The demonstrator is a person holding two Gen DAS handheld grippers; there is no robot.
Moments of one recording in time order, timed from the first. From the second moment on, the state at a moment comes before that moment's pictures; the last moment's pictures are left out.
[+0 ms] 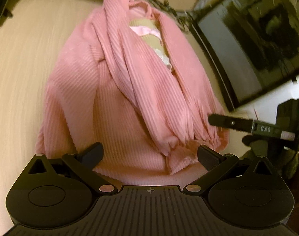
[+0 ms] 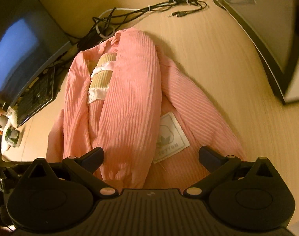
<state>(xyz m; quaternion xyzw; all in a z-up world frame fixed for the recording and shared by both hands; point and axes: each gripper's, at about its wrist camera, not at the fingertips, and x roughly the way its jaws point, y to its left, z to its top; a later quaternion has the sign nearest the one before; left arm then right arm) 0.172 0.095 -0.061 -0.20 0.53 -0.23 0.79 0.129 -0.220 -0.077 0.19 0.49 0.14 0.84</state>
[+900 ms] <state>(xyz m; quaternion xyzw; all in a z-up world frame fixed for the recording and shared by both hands) 0.201 0.086 0.001 -0.08 0.45 -0.15 0.87 0.102 -0.199 -0.081 0.15 0.45 0.07 0.88</state>
